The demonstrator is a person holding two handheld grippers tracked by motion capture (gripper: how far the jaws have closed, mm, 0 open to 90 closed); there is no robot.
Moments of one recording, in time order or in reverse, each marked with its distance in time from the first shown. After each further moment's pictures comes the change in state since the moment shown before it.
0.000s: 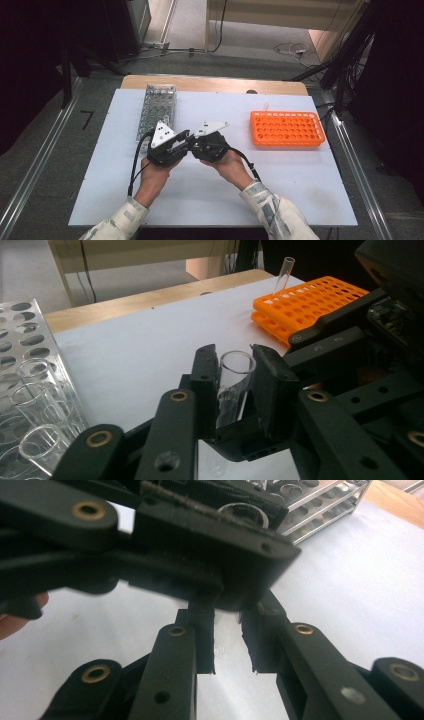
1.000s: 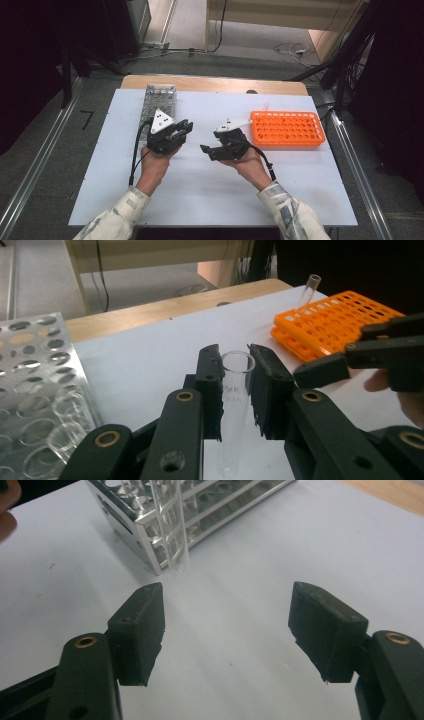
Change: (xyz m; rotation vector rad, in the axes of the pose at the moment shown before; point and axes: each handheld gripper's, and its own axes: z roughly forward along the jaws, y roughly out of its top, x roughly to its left) left arm 0.019 0.023 0.013 -0.005 0.042 -0.035; right arm -0.037 -0.023 -0.032 0.028 -0.056 0.085
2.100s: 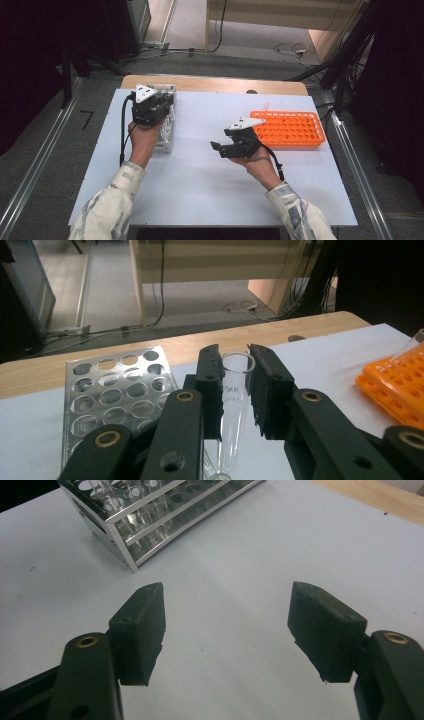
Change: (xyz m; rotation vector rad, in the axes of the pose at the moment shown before) left arm 0.060 0.034 0.016 -0.042 0.186 -0.067; right arm -0.019 -0.010 -0.016 -0.023 -0.037 0.031
